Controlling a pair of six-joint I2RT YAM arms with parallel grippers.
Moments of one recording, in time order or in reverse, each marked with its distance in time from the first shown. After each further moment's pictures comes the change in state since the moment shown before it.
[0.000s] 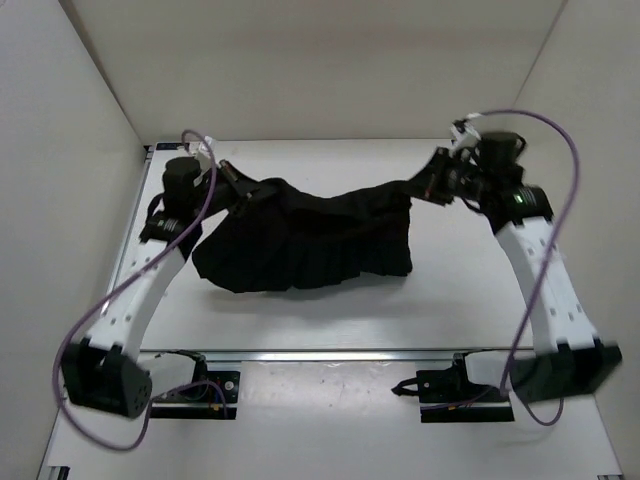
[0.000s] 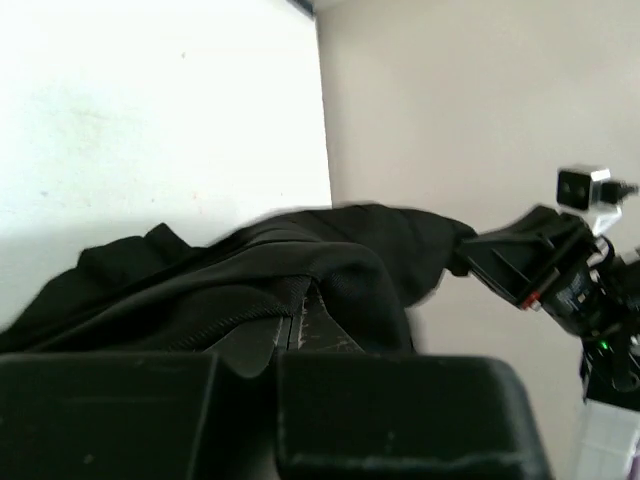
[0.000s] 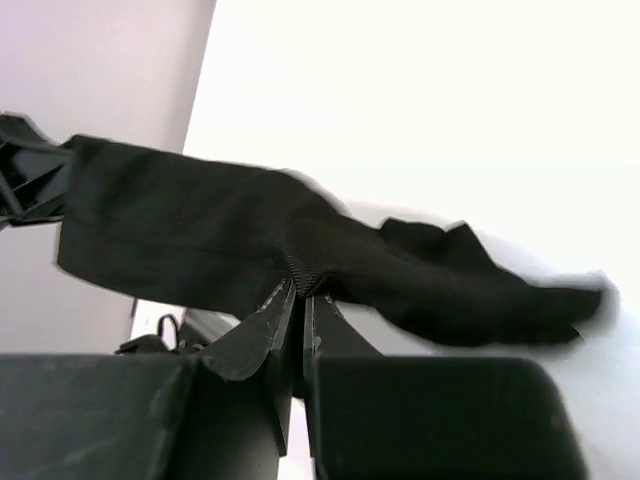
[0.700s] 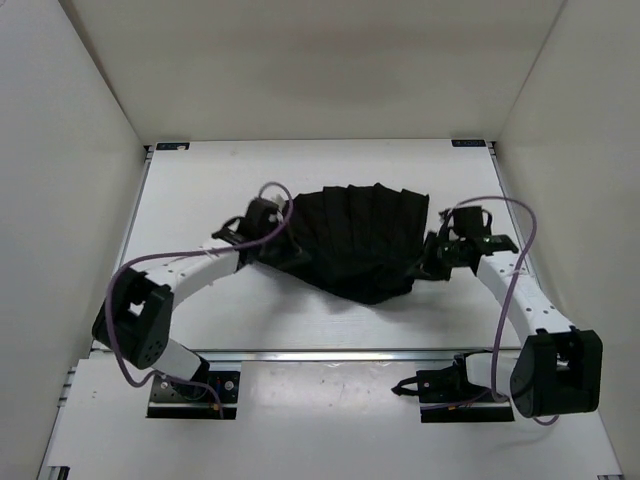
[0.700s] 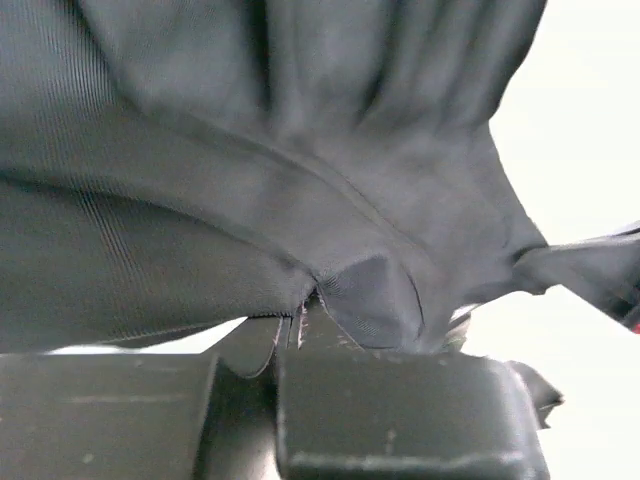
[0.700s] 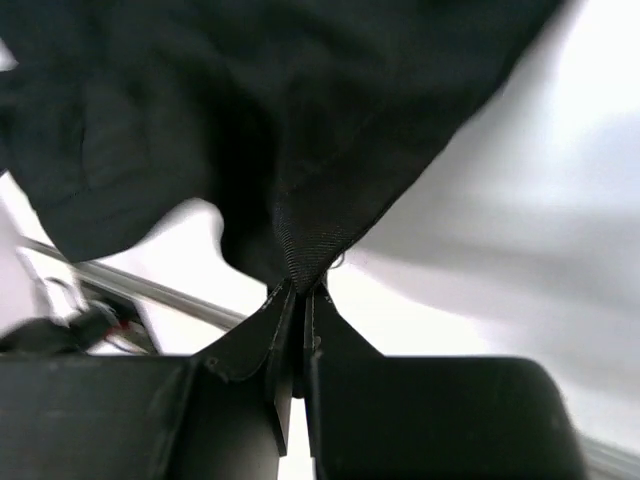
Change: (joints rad) left arm -0.335 0.369 -0.207 0.026 -0.196 0.076; right arm -0.030 -0.005 -0.584 -0.038 0.124 -0.027
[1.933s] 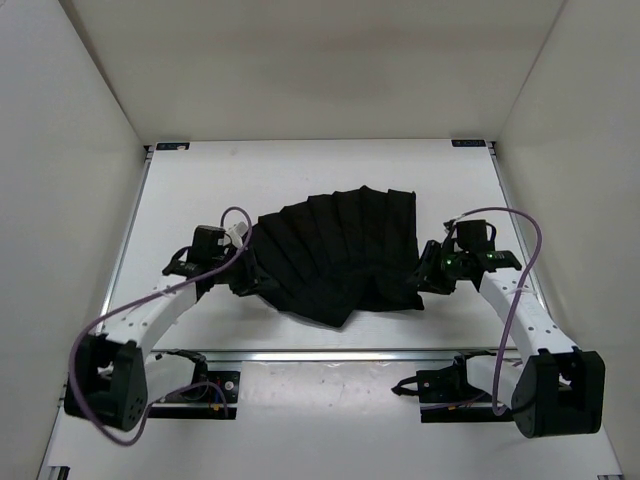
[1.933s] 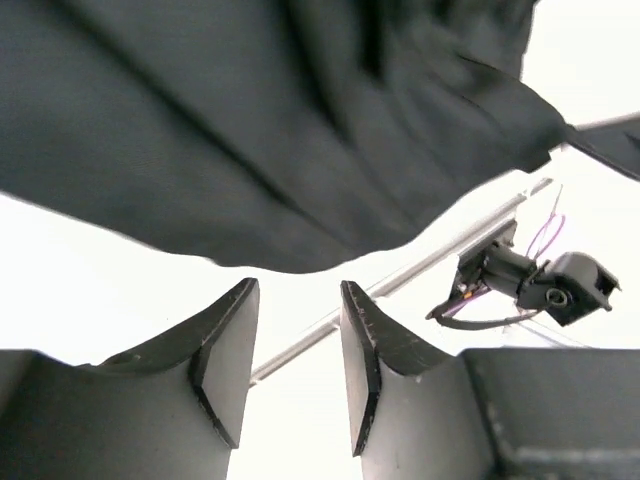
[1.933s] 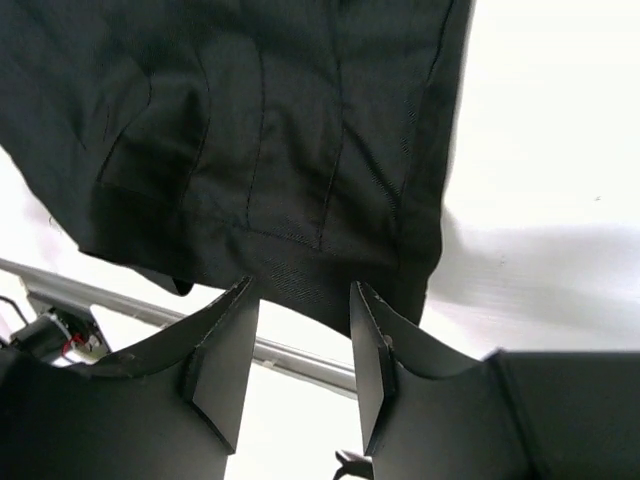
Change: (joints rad) left arm 0.332 -0.320 -0.279 -0.164 0.301 0.311; right arm -0.019 -0.103 -0.086 0.025 0.044 -0.027
